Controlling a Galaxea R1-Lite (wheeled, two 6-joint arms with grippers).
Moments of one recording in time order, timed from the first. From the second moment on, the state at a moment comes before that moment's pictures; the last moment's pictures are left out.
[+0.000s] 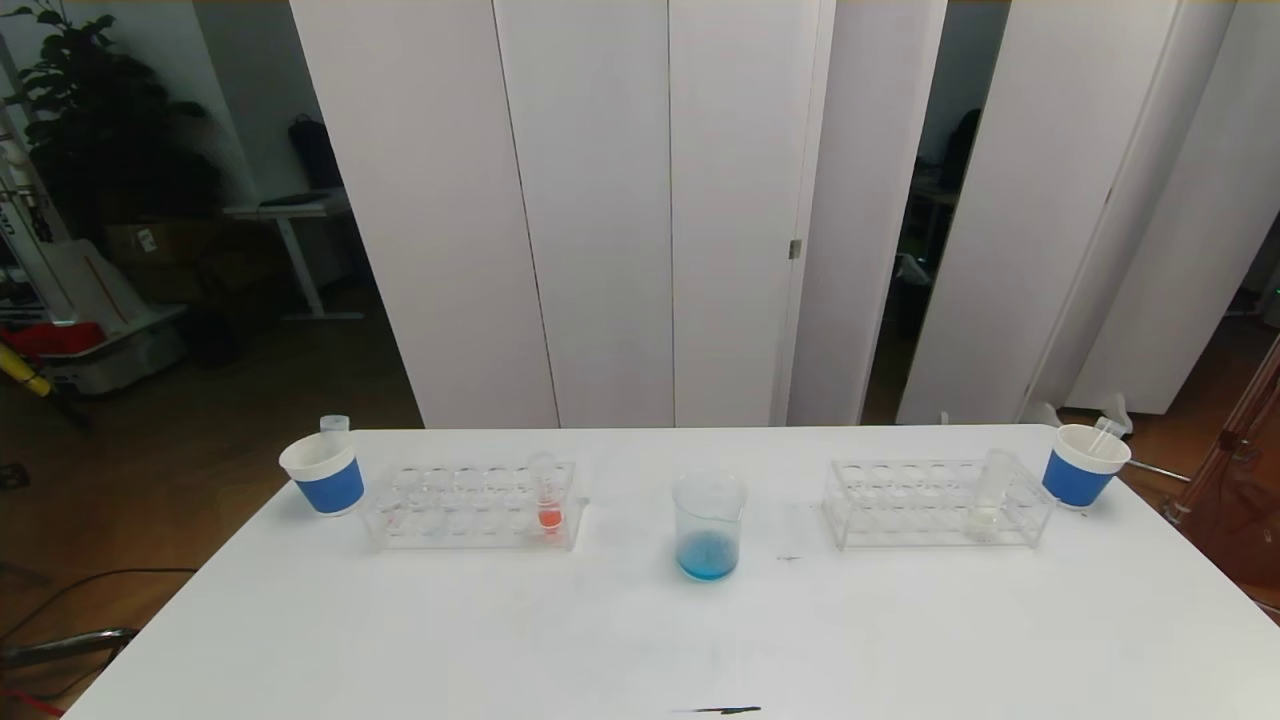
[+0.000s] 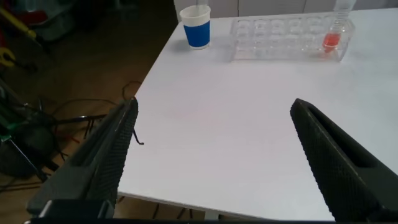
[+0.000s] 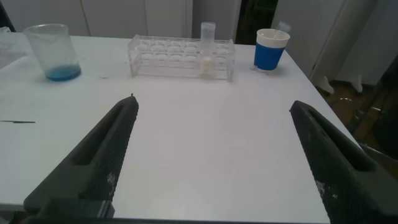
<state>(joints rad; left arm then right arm) 0.00 0.21 -0.24 0.18 0.25 0.10 0.00 0.00 0.00 0.00 0.01 -0.01</state>
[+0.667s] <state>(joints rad) 0.00 0.00 -0.09 0.15 0.01 0.08 0.00 0.00 0.00 0.00 0.01 -0.01</state>
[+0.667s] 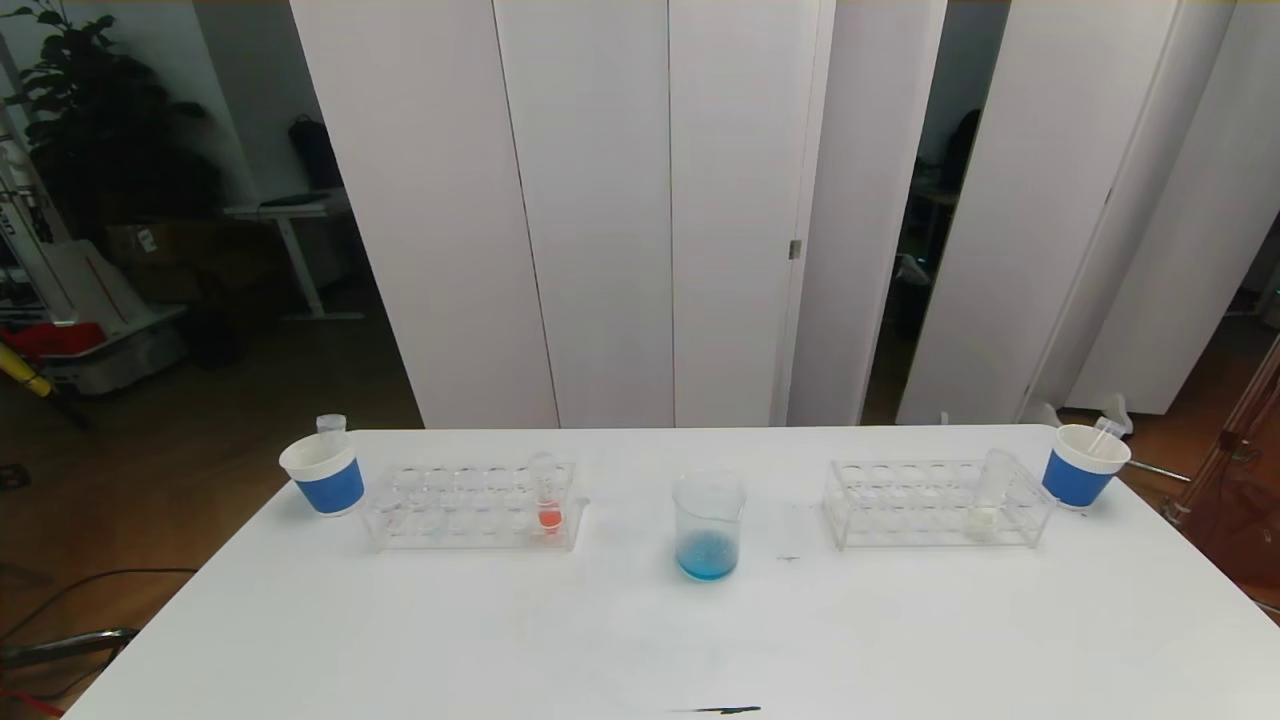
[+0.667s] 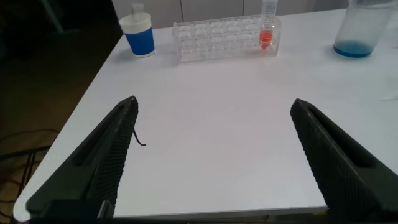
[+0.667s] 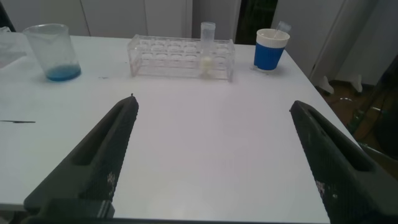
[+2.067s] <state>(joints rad) 0.00 0.00 0.00 0.00 0.00 0.05 0.00 0.00 0.00 0.00 0.01 -0.01</state>
